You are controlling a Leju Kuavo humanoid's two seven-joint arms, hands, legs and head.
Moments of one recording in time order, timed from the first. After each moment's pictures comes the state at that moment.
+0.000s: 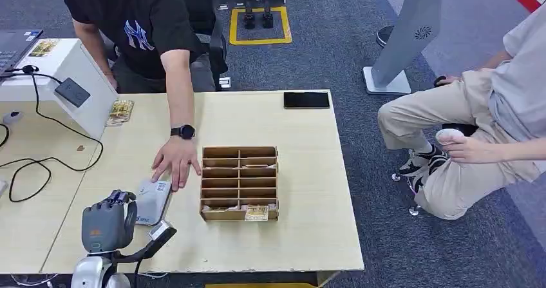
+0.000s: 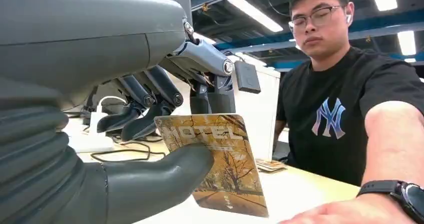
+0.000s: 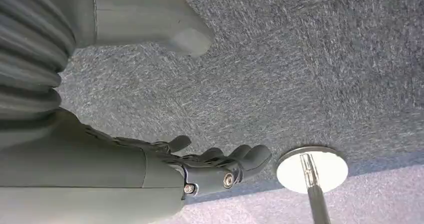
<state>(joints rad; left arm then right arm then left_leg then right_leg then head) 0.00 -0.15 0.26 -1.30 -1.42 0.70 -0.46 -0.14 0.23 -1.51 -0.39 1.06 -0.67 -0.56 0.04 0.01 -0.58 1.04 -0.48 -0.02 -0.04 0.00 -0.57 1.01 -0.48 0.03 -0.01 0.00</state>
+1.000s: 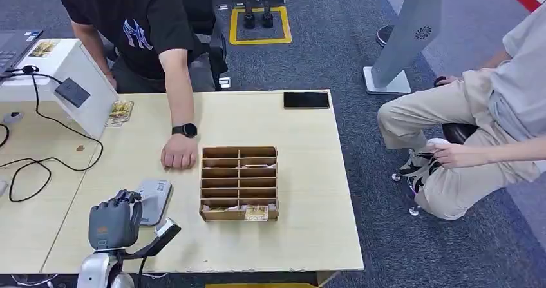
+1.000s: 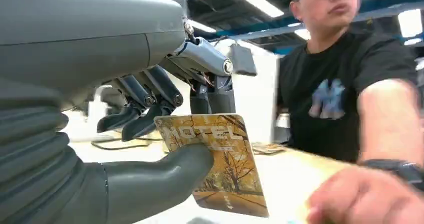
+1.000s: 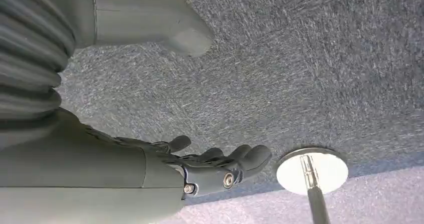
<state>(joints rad) 0.00 -0.10 0.14 -1.24 -1.44 0.69 -0.28 -0.13 0.23 -1.50 -0.38 1.04 -0.67 -0.56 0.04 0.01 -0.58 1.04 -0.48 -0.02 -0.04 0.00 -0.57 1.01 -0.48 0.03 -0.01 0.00</state>
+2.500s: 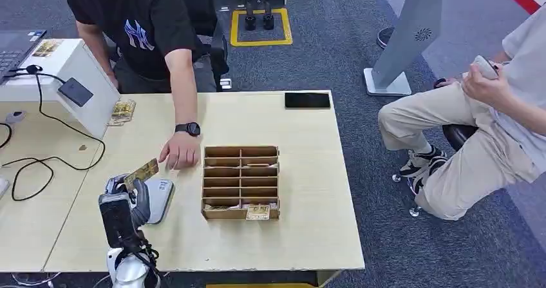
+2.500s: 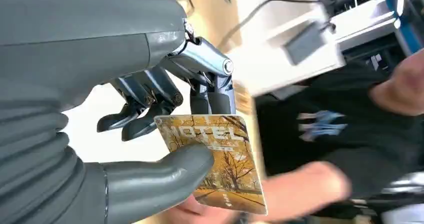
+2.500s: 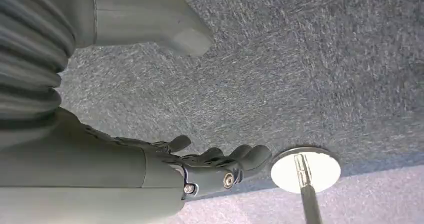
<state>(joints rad) -0.03 -0.19 -0.06 -1.42 -0.22 0.56 -0.49 -0.12 0.26 -1.46 -0.43 1.05 -0.67 -0.54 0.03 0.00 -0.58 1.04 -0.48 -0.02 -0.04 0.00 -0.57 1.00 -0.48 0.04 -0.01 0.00</state>
